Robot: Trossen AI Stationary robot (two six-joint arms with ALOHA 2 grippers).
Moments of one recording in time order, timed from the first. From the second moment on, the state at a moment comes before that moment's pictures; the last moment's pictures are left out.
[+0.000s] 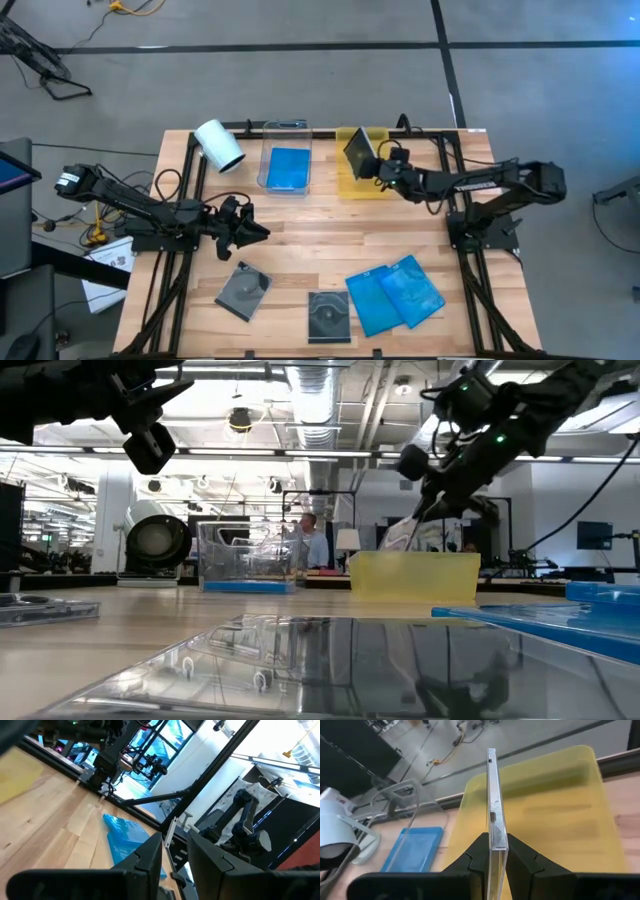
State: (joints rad) left arm -0.24 0.83 0.15 0.81 -0.04 -0.66; right arm -0.25 1.37 0.60 0.16 0.68 1.00
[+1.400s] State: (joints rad) left arm -0.24 0.83 0.15 0.81 -0.06 -0.63; right arm -0.17 1.51 0.70 0.09 0.65 1.15
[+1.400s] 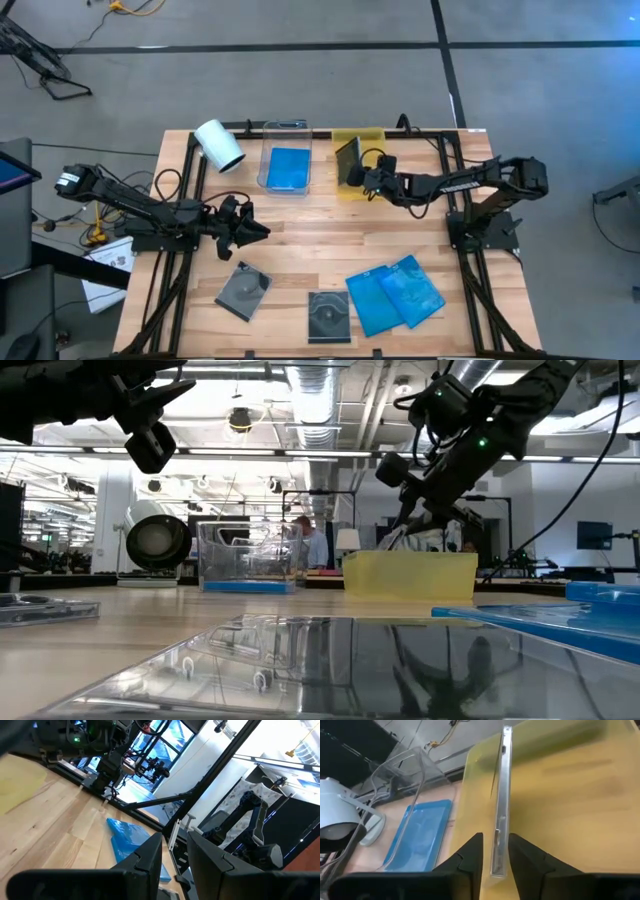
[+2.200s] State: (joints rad) left arm -0.24 0.83 0.15 0.81 -0.07 -0.62; right arm -0.16 1.46 0.82 -0.21 0.68 1.06
